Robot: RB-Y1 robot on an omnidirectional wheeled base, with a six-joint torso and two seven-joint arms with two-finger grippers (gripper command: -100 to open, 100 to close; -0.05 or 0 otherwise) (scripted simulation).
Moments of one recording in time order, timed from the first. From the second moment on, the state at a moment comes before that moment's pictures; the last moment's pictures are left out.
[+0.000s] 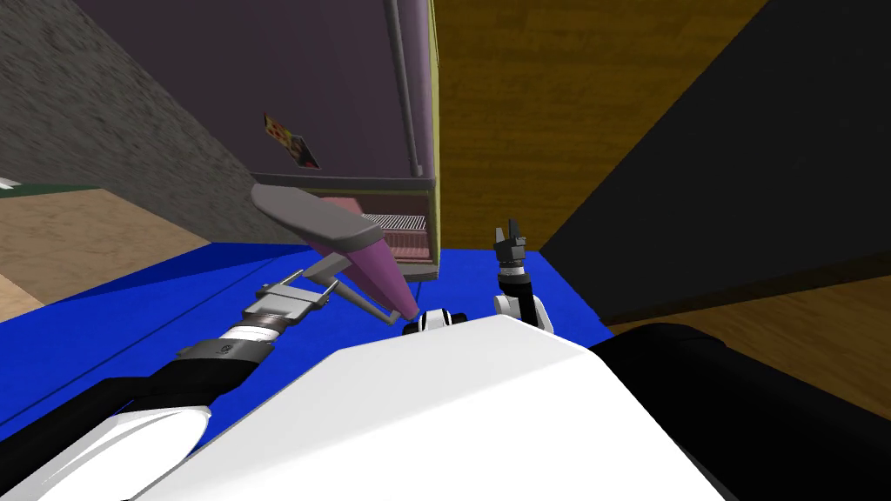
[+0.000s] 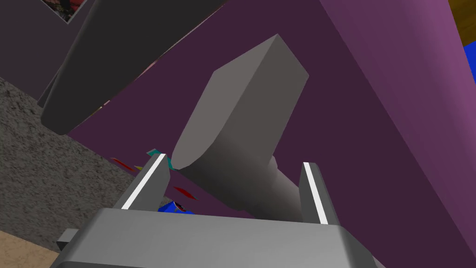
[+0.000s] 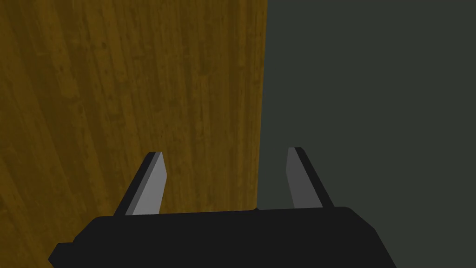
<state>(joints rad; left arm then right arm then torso) 0.87 0.56 0.42 -2.54 1.11 0.33 0.56 0.49 -0.05 -0.03 -2.33 0.12 -0.41 -0.13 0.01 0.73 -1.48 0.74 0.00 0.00</state>
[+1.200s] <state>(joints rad) 0.83 0.69 0.37 -2.53 1.18 0.29 0.53 0.49 -0.05 -0.03 -2.33 0.12 -0.41 -0.13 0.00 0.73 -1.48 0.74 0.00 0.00</state>
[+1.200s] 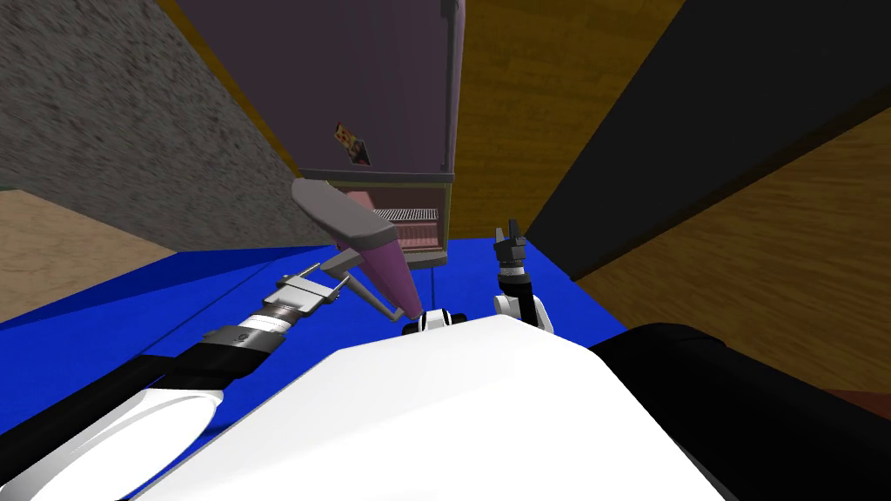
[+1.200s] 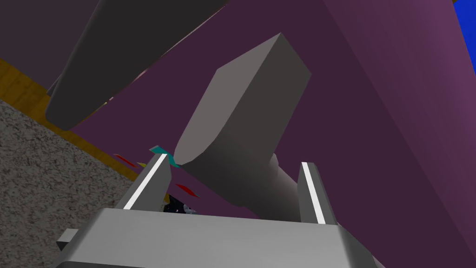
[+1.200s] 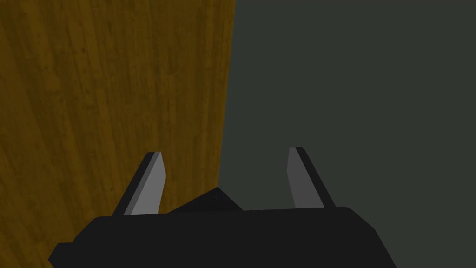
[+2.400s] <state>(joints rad) 0.81 0.78 0.29 -2.54 1.23 0.27 0.48 0.49 -0.05 -0.03 -2.33 0.12 -0.41 -0.13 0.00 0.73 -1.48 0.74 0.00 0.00</state>
